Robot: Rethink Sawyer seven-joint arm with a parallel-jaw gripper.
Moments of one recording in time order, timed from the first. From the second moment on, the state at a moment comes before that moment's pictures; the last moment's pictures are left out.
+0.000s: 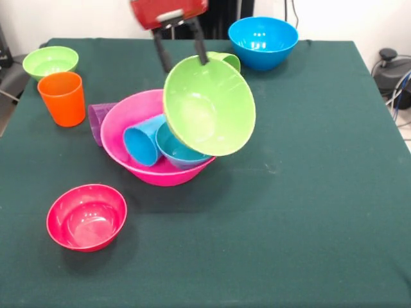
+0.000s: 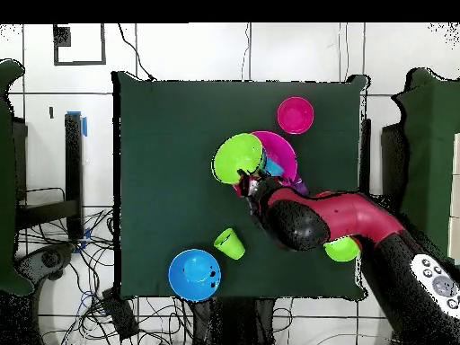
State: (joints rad) arm -1.05 -0.72 0.89 1.99 -0.65 0.31 2.02
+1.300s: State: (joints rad) arm -0.87 -0.85 0.70 2.08 -0.59 0.17 2.11
